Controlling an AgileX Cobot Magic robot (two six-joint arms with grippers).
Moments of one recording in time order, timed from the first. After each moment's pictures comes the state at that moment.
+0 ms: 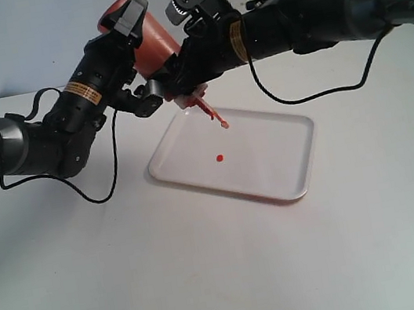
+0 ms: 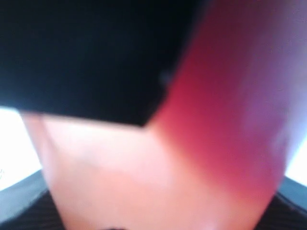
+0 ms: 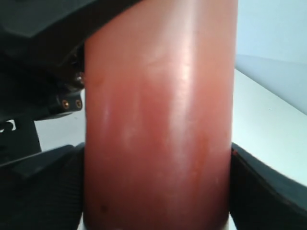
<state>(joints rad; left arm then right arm) -0.31 2.27 -1.31 0.22 -1.17 2.11 0.38 2.16 -1.62 -1.75 -0.51 1.50</state>
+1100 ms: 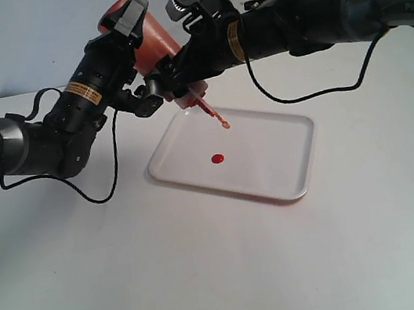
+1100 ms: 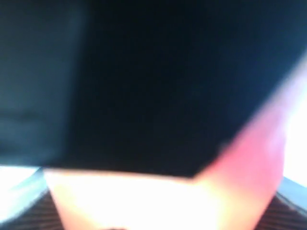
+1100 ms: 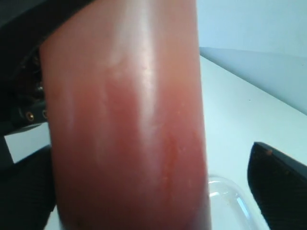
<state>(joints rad) -0.31 2.27 -1.31 0.22 -1.17 2.11 0.39 2.16 -1.62 -1.75 -0.42 1.57</state>
